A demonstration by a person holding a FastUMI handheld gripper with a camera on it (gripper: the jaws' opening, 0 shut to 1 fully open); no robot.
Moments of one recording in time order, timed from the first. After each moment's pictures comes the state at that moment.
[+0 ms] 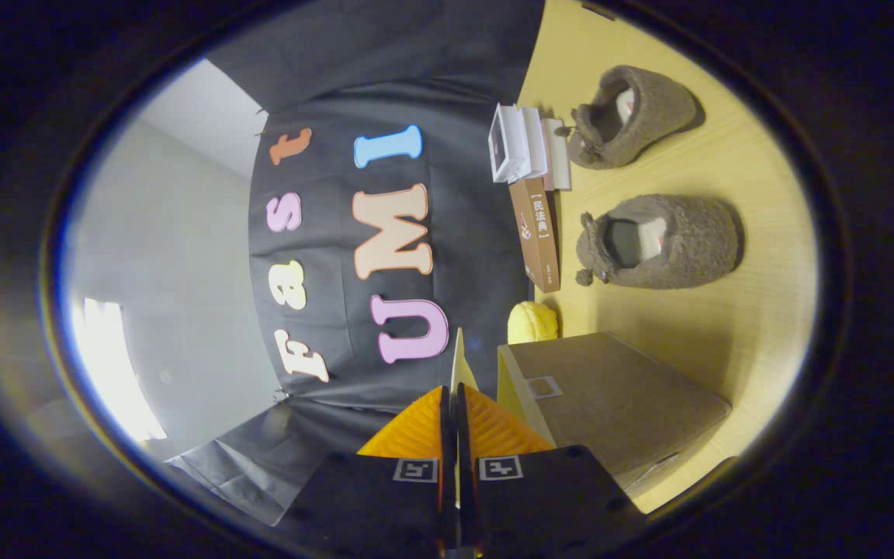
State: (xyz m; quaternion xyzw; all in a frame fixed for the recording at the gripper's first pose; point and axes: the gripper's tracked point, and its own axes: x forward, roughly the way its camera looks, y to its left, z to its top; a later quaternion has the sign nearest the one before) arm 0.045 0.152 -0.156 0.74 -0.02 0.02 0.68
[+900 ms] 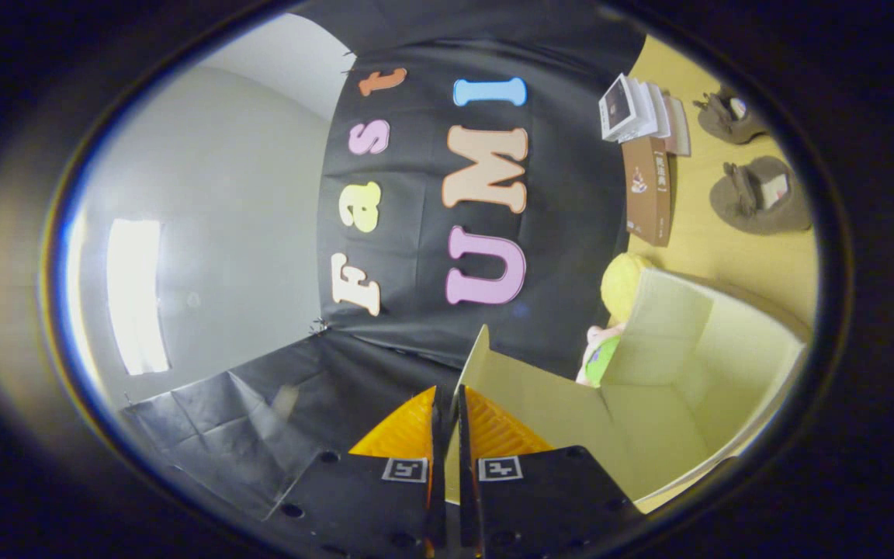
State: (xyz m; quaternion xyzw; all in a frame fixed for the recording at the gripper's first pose) arm 0.055 0.300 -0.012 0.66 -0.04 0.14 0.74
